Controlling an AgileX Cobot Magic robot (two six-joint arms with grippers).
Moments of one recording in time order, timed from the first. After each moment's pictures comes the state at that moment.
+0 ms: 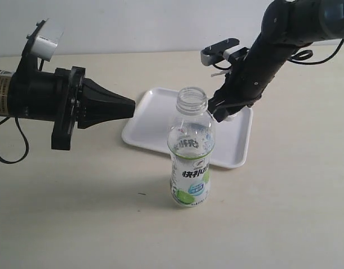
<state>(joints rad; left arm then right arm) -0.19 1.77 -0.82 1.56 -1.21 -0.90 0.17 2.08 -1.40 0.27 0.73 -0.50</state>
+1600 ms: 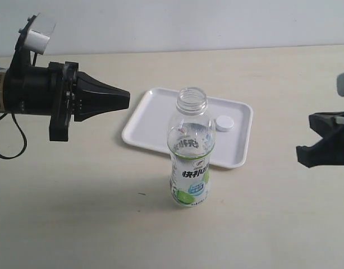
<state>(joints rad) -0.16 1.77 -0.82 1.53 -1.21 -0.89 0.17 1.01 -0.27 0.24 -0.10 -0.29</state>
